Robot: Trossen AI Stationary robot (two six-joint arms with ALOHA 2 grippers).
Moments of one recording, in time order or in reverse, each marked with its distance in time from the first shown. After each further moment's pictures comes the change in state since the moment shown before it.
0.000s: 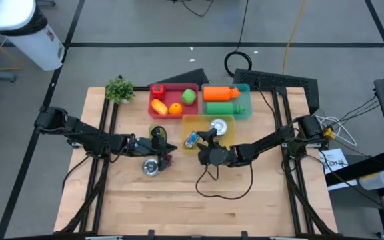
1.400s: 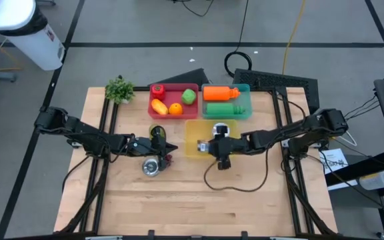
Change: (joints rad) left arm 0.000 0.000 0.000 0.024 -0.001 0.012; right arm -0.069 -0.310 0.001 -0.586 -0.537 0.640
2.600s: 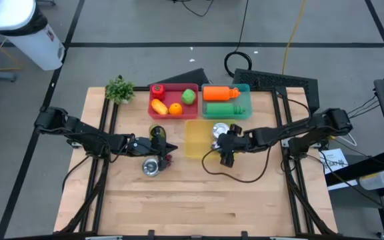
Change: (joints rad) left arm 0.000 0.000 0.000 0.001 0.000 0.006; right arm -0.024 -0.059 0.000 -0.285 -0.018 0.462
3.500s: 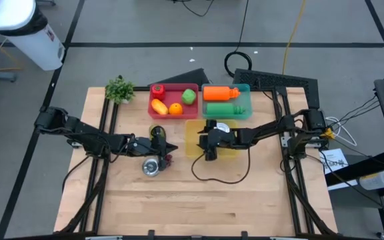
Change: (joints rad) left arm 0.000 0.000 0.000 0.003 0.000 0.008; right arm -0.114 0.300 -0.001 0.651 0.003 -0.603
